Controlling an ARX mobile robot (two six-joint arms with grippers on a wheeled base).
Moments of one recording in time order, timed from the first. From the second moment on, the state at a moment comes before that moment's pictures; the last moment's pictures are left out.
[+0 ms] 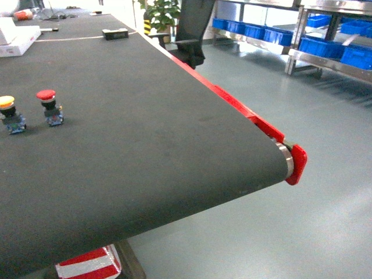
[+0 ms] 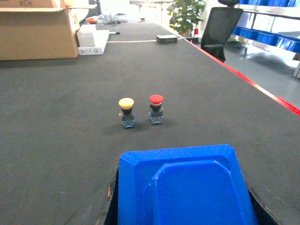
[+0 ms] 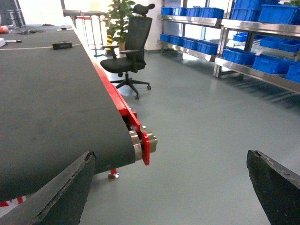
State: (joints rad) left arm -0.33 0.53 0.21 0.27 -0.56 -0.05; right arm 0.00 0.00 0.01 0.00 0.00 0.00
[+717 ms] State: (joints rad) left arm -0.33 0.53 0.21 0.27 -0.56 -0.05; right arm 0.00 0.00 0.01 0.00 0.00 0.00
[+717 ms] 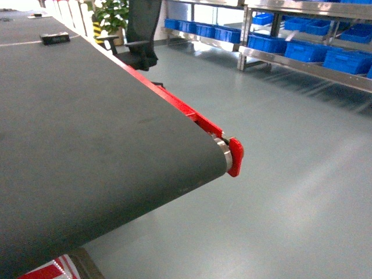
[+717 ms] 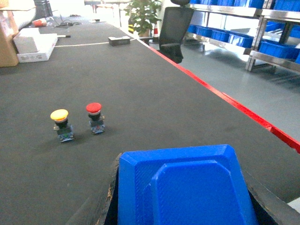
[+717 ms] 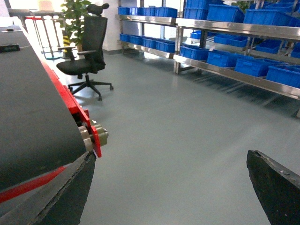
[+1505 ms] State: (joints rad) left arm -0.33 0.53 0.21 0.27 -0.56 -0.05; right arm 0.00 0.00 0.01 -0.01 0.00 0.00
